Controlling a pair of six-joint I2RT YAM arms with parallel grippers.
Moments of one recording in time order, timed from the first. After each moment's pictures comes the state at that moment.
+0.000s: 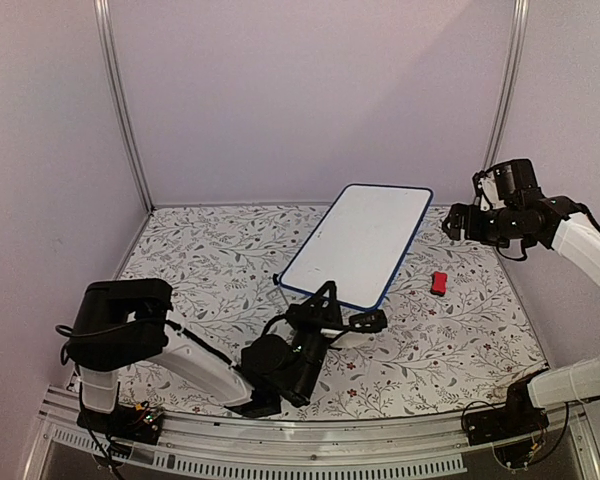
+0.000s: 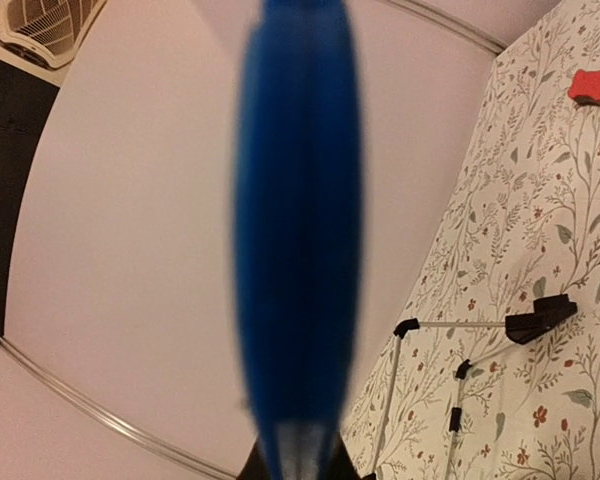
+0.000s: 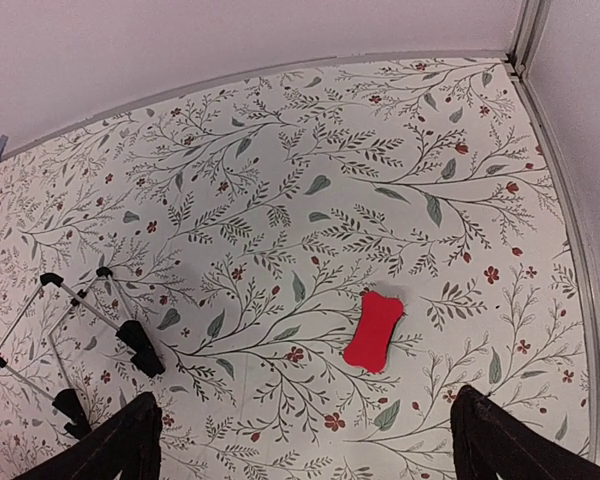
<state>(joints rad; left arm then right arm) -1.45 2.06 0.96 1.51 -1.09 1.53 0.27 1.20 1.12 -0.65 0.03 0.31</state>
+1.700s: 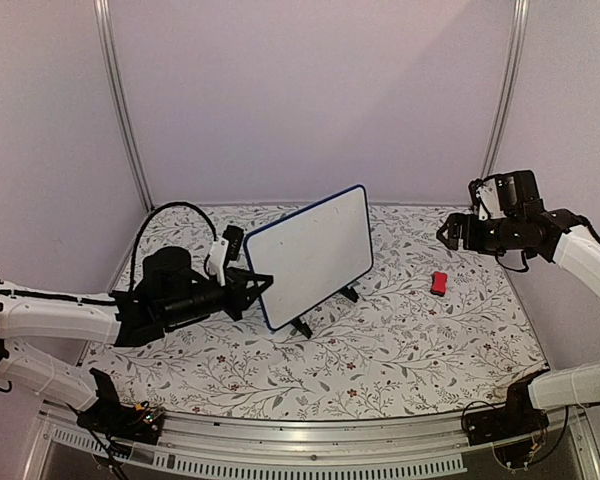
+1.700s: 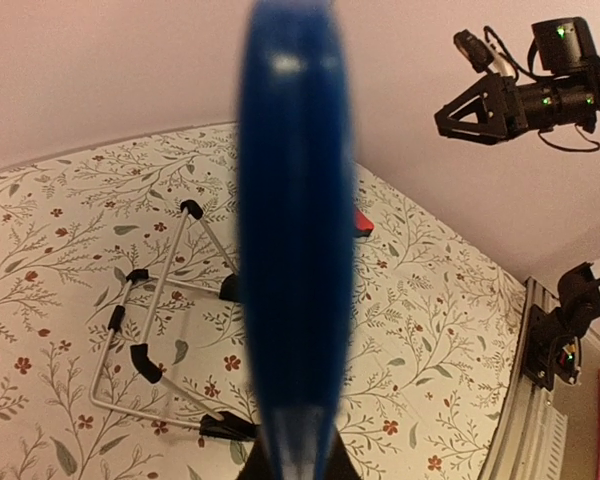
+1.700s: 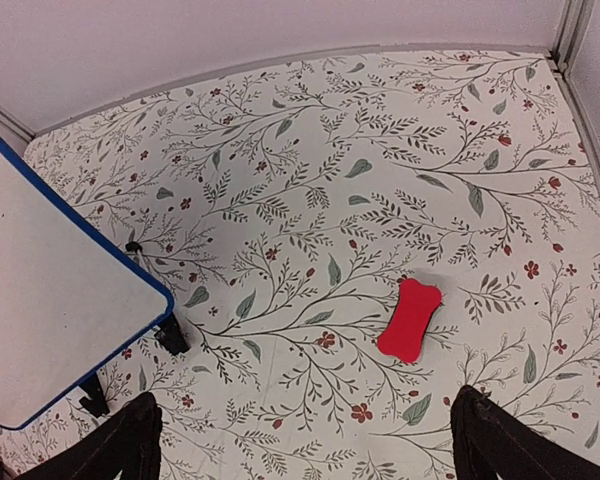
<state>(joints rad) -0.90 1.23 0.54 0.47 0.03 -0.33 0.27 1.15 1.03 -0.59 -0.07 0.30</state>
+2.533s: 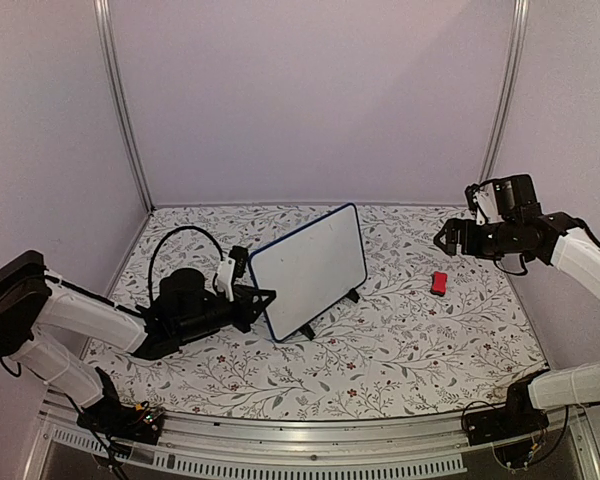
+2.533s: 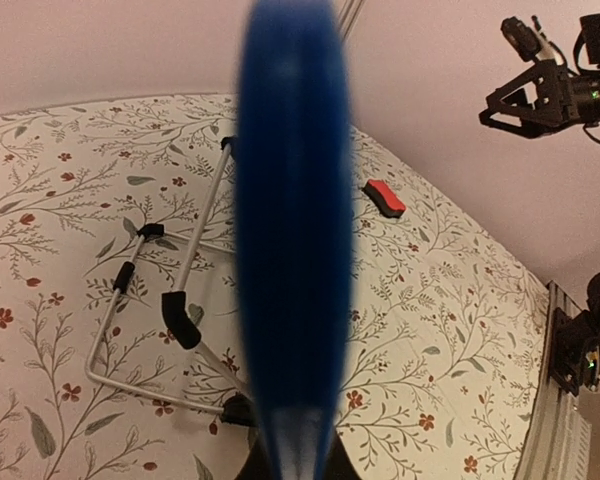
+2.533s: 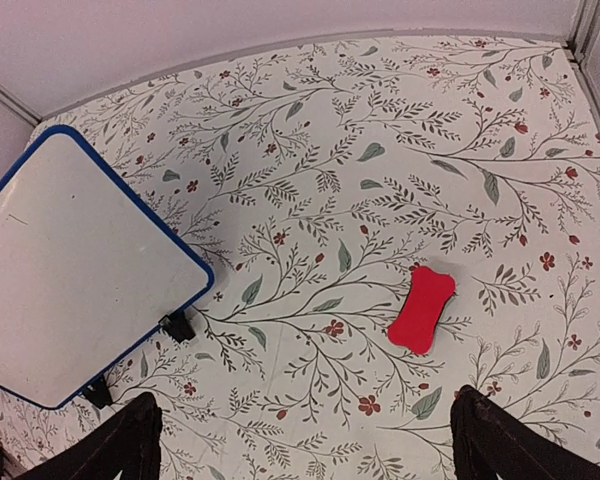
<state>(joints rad) -0.88 1.45 0.43 0.80 0.01 -0.39 0.27 1.15 1.00 -0.58 -0.11 0.29</state>
